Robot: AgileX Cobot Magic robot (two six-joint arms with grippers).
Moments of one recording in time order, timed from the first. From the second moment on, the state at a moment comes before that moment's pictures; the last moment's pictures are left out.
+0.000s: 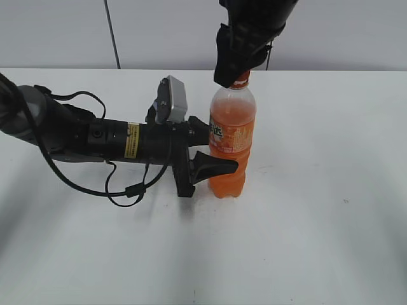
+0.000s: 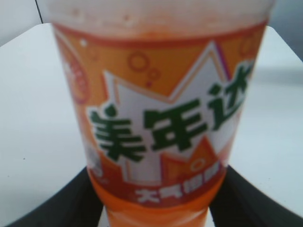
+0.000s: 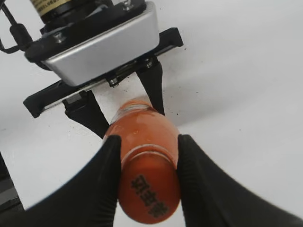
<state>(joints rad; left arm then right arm) -0.40 2.21 -1.12 1.27 -1.03 -0.54 0.60 1.87 -1.79 0.13 1.21 -0.75</state>
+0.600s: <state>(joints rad) -0.40 2.21 -1.12 1.27 -1.04 -0.54 0.60 1.83 -1.86 0.18 1.22 -0.79</state>
